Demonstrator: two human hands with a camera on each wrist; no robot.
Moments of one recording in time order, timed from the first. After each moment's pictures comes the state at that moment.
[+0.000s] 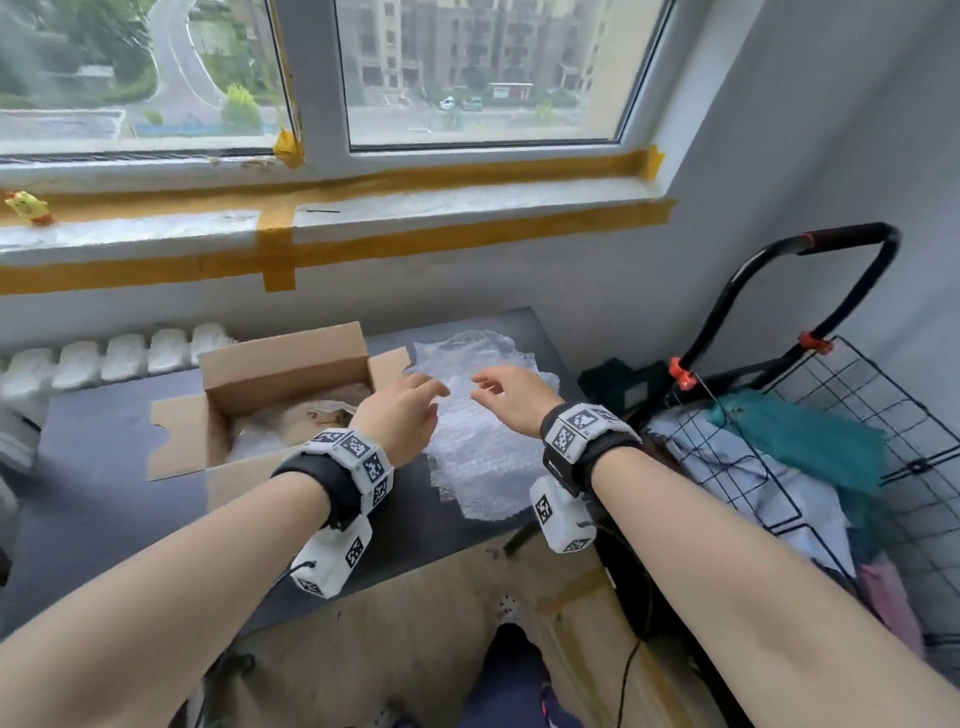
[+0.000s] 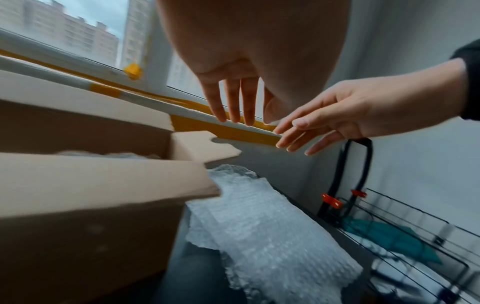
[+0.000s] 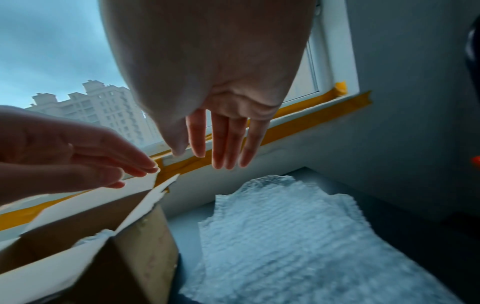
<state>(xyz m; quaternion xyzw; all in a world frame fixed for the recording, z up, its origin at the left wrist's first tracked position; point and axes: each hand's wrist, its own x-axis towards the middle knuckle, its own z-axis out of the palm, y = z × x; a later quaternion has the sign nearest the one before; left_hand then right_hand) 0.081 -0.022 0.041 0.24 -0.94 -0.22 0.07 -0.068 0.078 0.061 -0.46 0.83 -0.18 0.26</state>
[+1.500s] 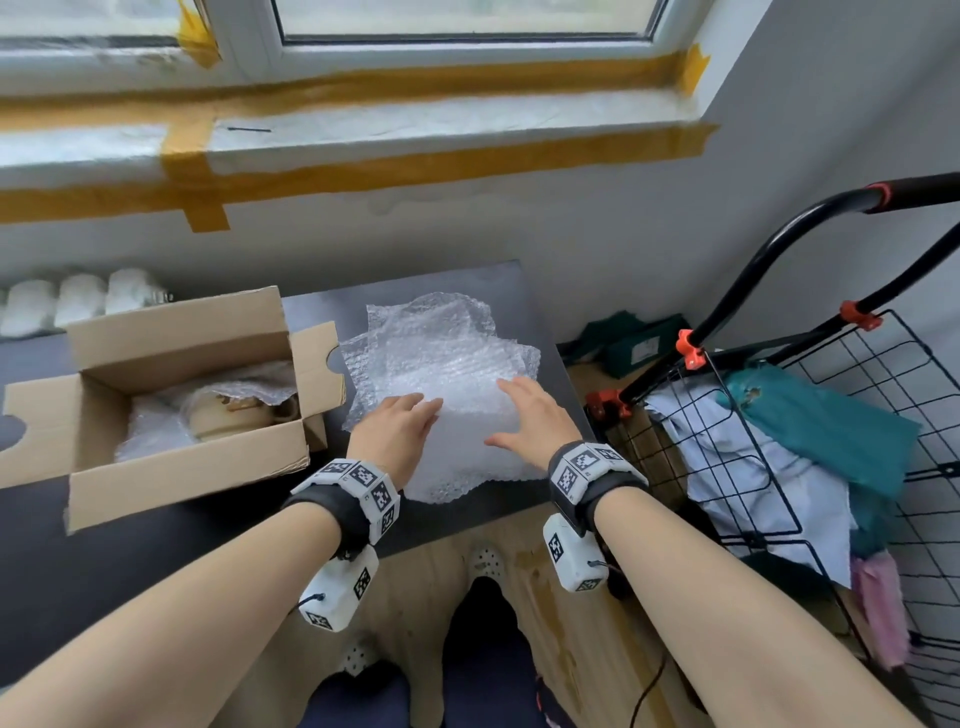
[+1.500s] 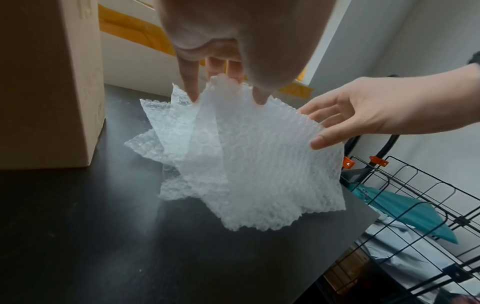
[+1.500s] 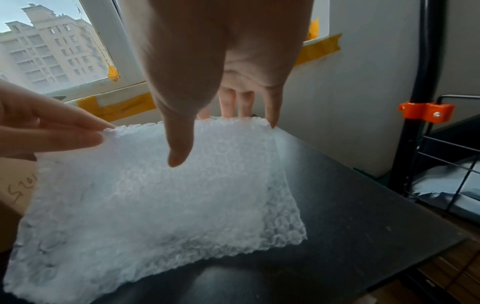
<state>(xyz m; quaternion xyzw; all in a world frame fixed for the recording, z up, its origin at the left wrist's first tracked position) 0.004 0.015 -0.037 0.33 -0.92 -0.22 -0.02 -0.160 0.126 -0.031 -0.43 0.85 -0.10 0.27</state>
